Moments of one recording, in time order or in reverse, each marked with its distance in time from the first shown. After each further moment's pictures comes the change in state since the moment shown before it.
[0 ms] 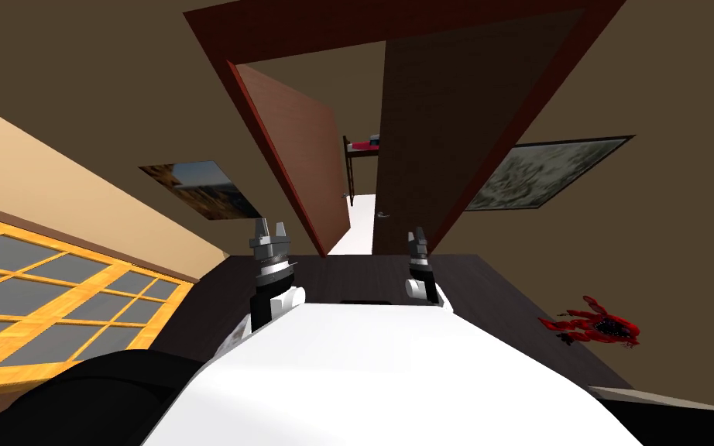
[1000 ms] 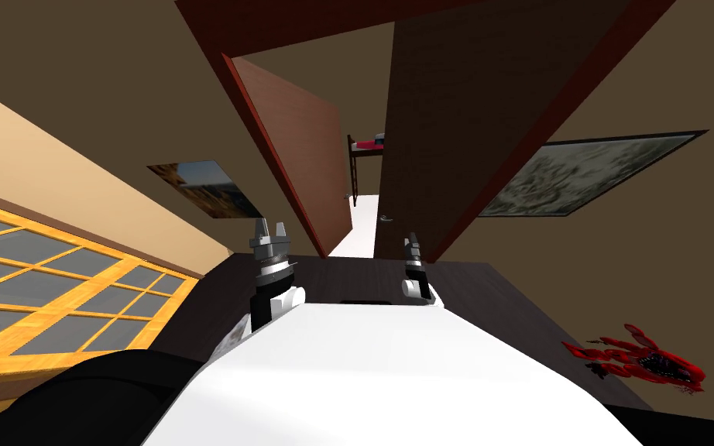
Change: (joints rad) arm -0.102 0.001 -0.016 0.269 -0.048 -0.024 0.036
